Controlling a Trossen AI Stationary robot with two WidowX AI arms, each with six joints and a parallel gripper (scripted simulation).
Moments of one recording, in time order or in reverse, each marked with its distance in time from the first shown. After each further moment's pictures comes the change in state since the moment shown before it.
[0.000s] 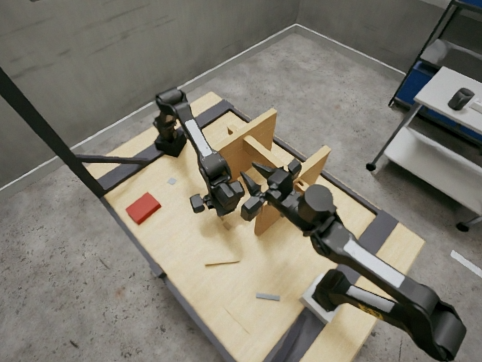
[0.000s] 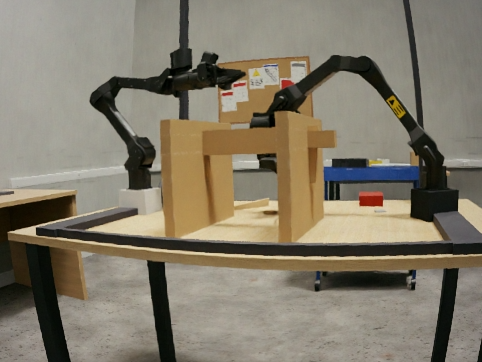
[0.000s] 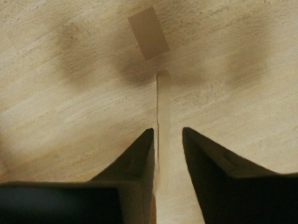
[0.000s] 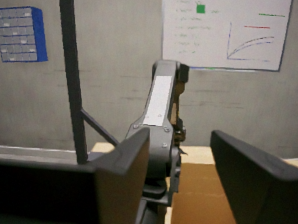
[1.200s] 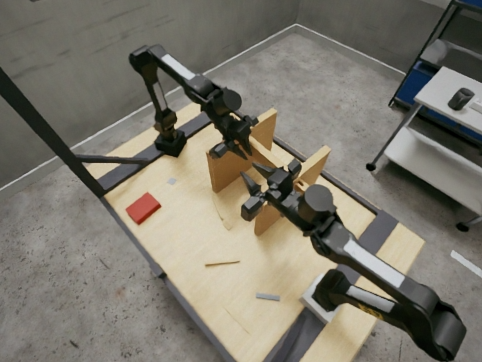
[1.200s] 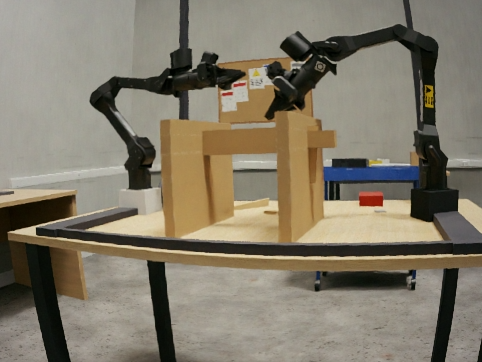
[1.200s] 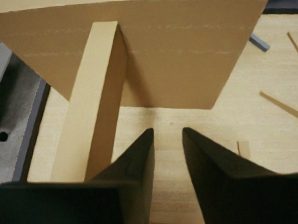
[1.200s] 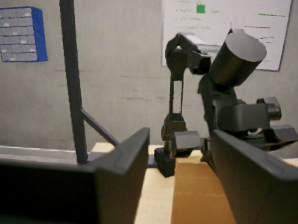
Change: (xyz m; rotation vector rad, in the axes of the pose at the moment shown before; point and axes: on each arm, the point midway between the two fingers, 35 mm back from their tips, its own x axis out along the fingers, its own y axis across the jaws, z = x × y) left arm -0.188 0.118 -0.051 -0.395 -0.751 0.250; right arm 0.000 0.000 0.000 0.000 0.000 0.000
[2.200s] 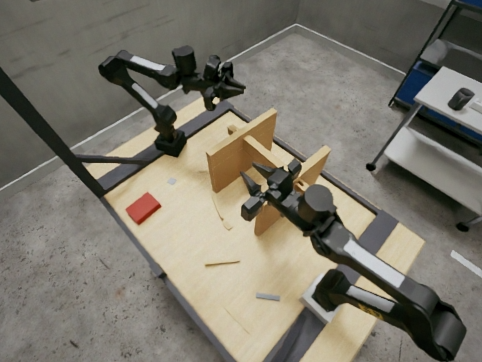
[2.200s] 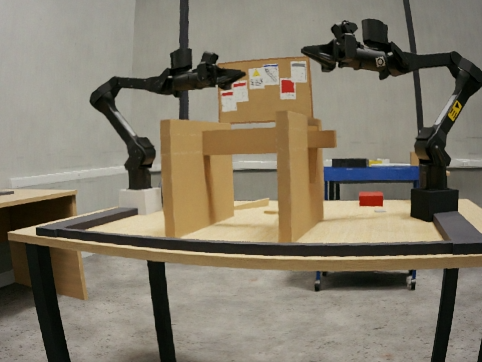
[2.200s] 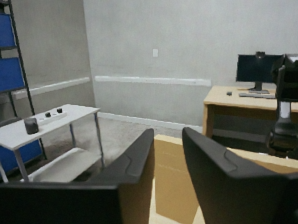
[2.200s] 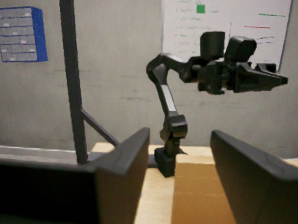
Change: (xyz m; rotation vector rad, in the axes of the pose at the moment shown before) left arm -0.166 0.099 0.002 -0.211 -0.813 0.348; right arm 0.000 0.000 0.000 0.000 0.000 0.000
